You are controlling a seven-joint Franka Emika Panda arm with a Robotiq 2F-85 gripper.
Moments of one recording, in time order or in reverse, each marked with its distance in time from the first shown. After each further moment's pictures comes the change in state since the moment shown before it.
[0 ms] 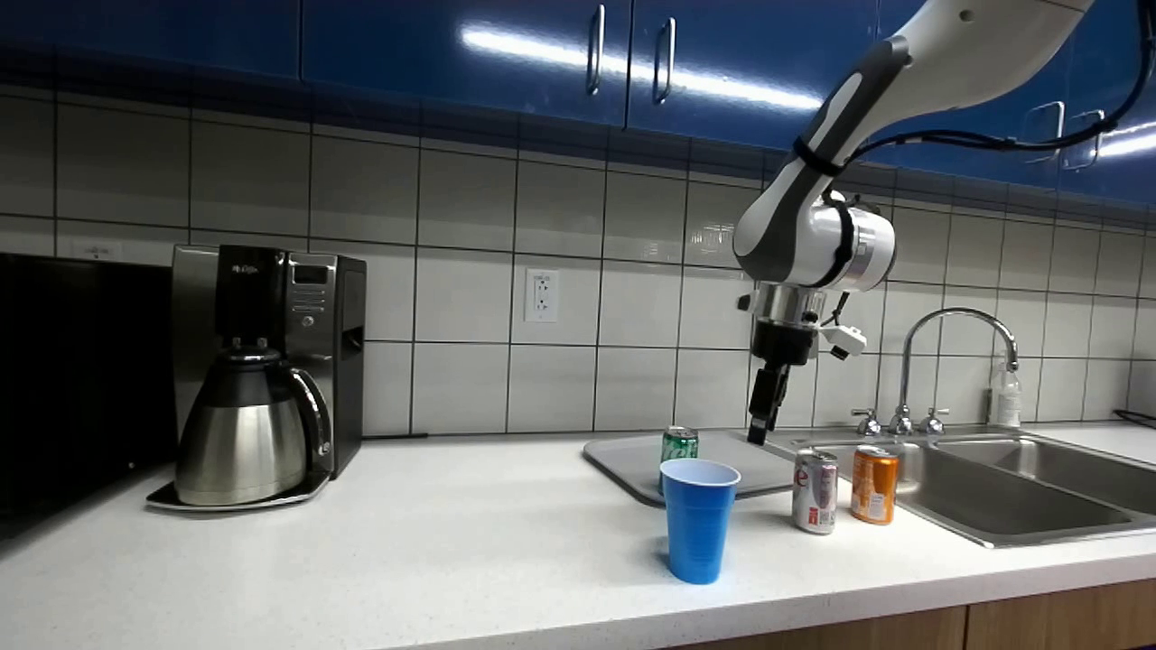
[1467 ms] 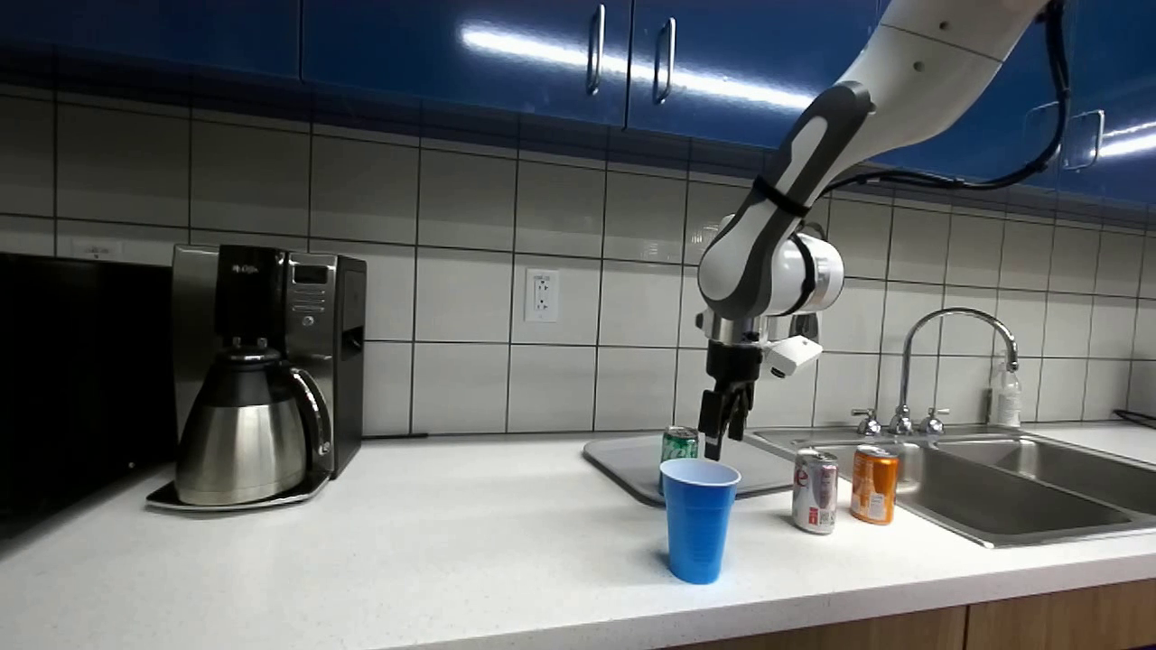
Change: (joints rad) arm 0.078 0.150 0.019 0.102 -0.283 0.075 0.462
